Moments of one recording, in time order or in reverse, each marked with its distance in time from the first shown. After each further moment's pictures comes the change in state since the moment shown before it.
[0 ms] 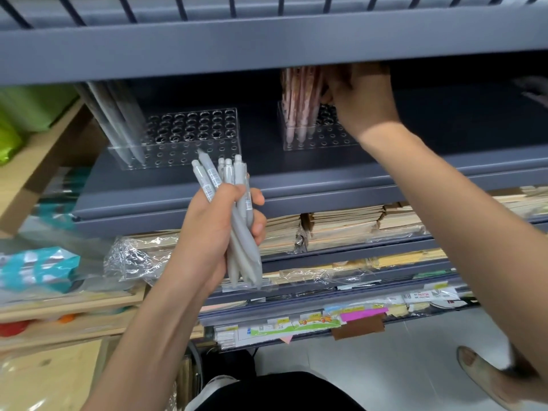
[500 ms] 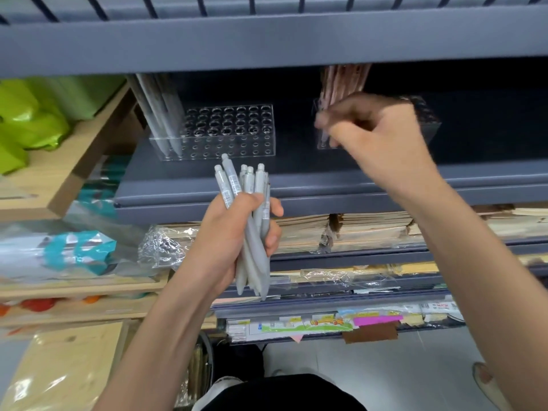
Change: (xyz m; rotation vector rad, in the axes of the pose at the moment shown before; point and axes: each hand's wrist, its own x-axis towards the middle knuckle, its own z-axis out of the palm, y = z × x) left_hand -0.009 0.000 -0.029 -0.024 -0.083 -0.039; right_hand -0.077 -0.048 0.002 0.303 -0.177 -0.031
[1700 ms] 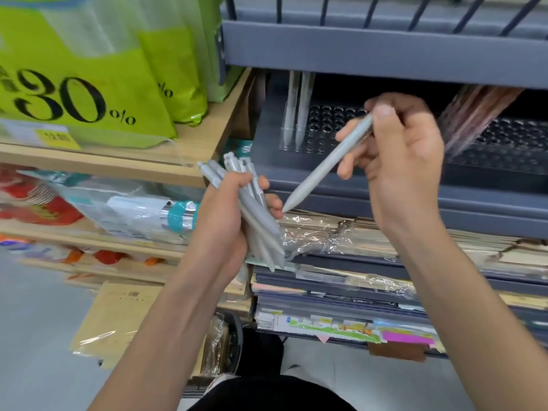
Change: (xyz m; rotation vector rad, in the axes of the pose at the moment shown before) left_hand -0.045 0.055 -0.117 -0.219 0.400 0.004; right_hand -0.022 -0.082 0.139 0.779 0.018 -0.018
